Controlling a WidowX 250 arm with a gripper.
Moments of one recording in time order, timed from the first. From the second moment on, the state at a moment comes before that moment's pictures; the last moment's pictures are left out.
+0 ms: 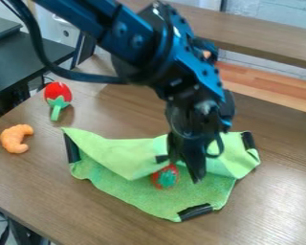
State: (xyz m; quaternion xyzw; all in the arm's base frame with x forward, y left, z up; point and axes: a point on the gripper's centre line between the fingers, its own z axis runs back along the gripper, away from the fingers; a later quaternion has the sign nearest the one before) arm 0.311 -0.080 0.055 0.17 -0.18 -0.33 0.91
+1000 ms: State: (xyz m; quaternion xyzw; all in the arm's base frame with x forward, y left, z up) arm 0.287 -0.100 0.071 0.11 -0.09 -0.30 0.94
